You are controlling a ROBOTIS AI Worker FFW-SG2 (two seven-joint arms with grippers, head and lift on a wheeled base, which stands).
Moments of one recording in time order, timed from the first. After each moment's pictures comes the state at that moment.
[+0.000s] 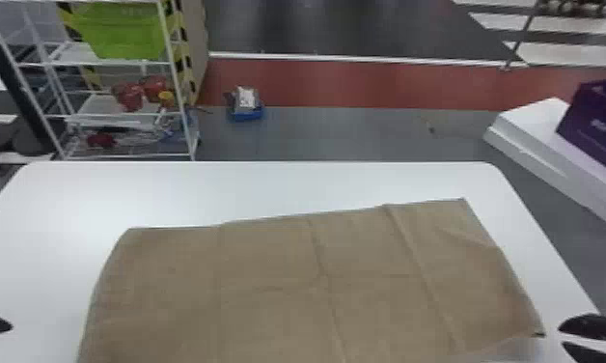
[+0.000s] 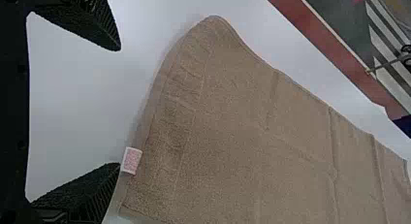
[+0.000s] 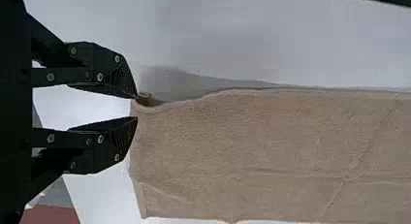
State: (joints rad) left arm 0.48 0.00 0.67 -2.20 -0.62 0.00 -1.42; right arm 0.60 -0.40 -0.68 -2.02 0.76 -0.57 1.09
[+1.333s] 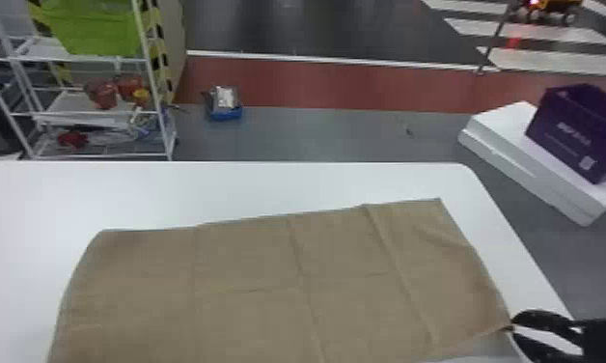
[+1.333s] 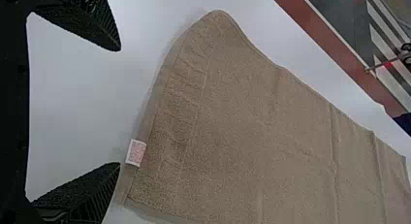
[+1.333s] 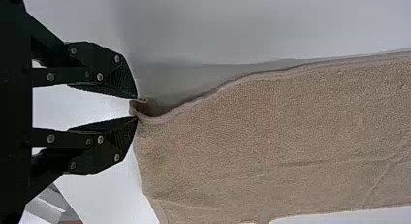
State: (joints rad) left arm 0.50 0.00 0.69 -2.19 -0.60 -0.02 -1.42; right arm 0.55 -0.39 -0.58 -1.88 0.82 -0.48 0.96
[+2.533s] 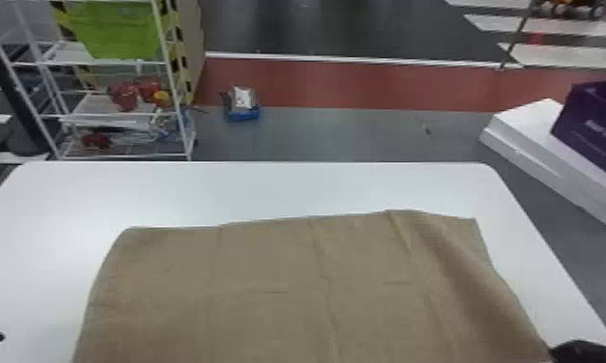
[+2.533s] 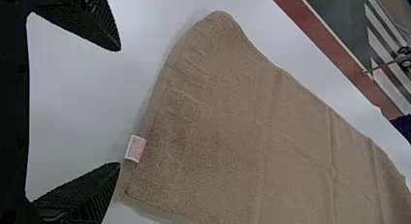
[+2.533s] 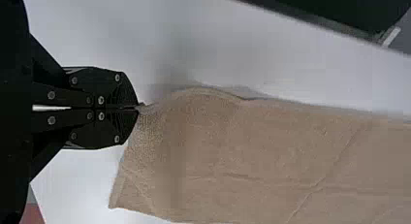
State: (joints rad) left arm 0.50 0.00 0.70 -2.18 -0.59 -0.02 -1.42; right arm 0.60 -0.37 -0.72 -1.99 0.72 -0.79 1.17
